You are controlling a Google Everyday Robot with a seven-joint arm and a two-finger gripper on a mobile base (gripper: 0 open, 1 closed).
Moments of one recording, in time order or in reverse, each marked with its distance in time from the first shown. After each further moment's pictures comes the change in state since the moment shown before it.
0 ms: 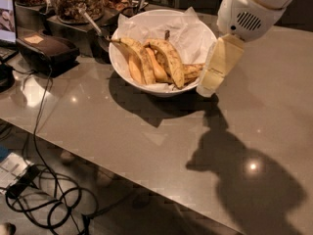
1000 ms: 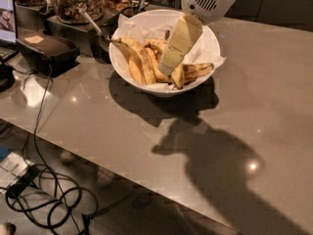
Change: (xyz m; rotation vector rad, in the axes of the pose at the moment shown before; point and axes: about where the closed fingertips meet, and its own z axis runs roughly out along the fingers) arm -0.069 -0.017 0.014 -0.037 -0.085 0.058
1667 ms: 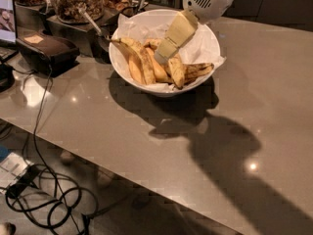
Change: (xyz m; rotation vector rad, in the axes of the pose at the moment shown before) arm -0.003 -0.029 0.019 -0.006 -0.015 0.188
